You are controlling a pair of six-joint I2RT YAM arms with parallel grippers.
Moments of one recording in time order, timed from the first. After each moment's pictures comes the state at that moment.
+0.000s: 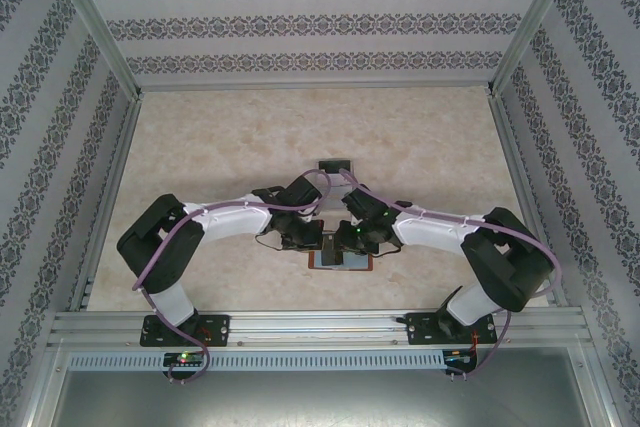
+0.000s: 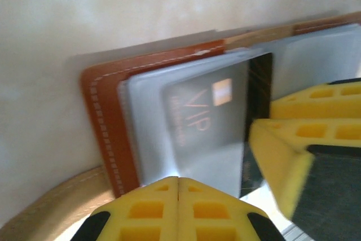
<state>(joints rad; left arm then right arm) -0.77 1.72 0.98 -0.46 0.38 -0.74 0.73 1.53 0.71 -0.34 -0.29 0.87</state>
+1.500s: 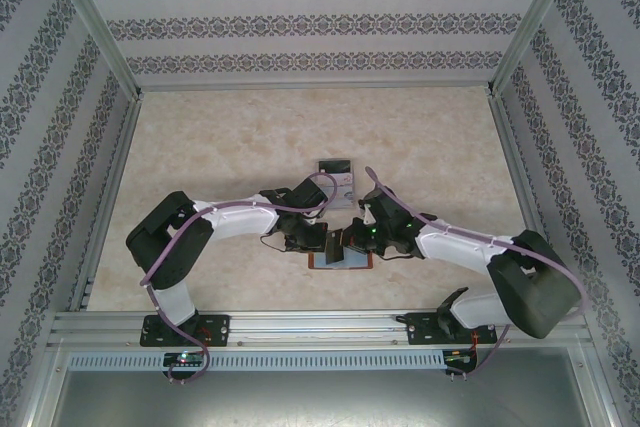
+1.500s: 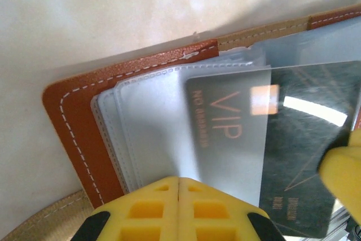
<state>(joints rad) -0.79 1.77 1.00 -0.46 0.35 -0.74 0.64 1.33 0.54 -0.17 -0.40 0.92</state>
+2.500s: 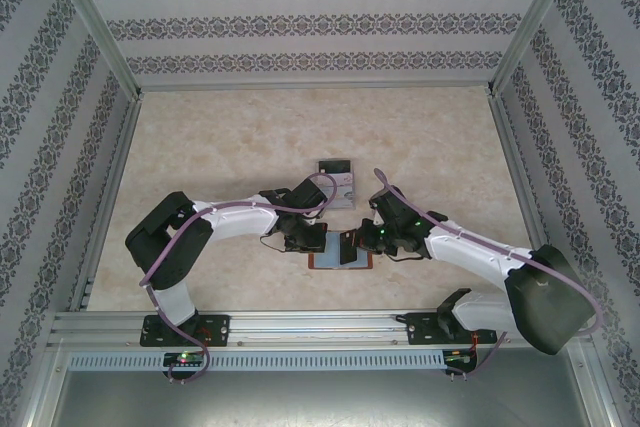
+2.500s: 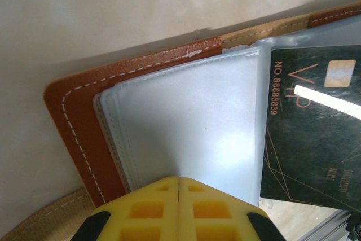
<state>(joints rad) -0.79 1.77 0.99 -0.46 0.35 -0.74 0.62 1.26 0.56 -0.35 -0.32 0.86</state>
